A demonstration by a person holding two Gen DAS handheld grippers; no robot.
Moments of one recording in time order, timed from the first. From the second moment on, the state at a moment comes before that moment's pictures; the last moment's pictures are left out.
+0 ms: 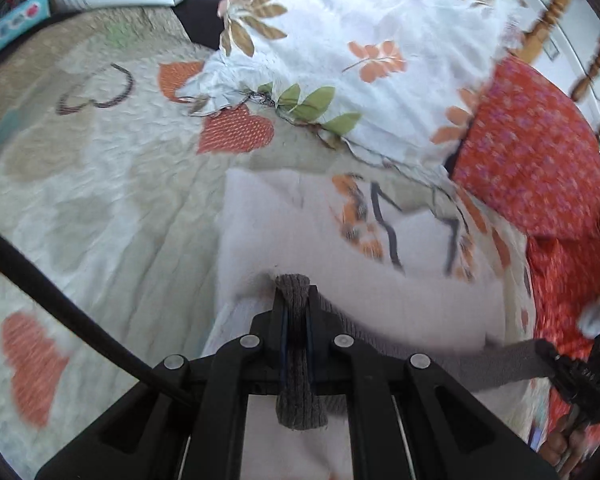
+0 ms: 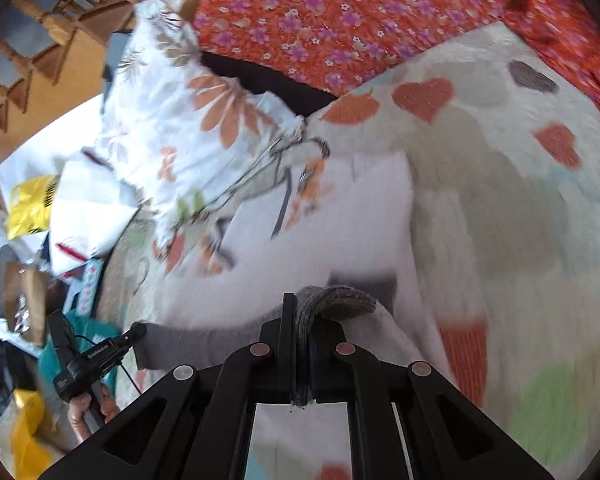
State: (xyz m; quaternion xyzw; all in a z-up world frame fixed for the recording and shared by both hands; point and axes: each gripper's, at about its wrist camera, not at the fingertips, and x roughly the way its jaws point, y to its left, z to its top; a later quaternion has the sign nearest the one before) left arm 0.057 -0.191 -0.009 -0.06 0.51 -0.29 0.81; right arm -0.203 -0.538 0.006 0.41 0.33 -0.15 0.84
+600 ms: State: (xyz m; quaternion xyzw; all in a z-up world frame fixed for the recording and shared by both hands) left arm 0.173 -0.194 -0.032 -0.20 0.52 -0.28 0.78; right arm -0.104 -0.630 -0.047 0.46 0.31 -0.21 0.80
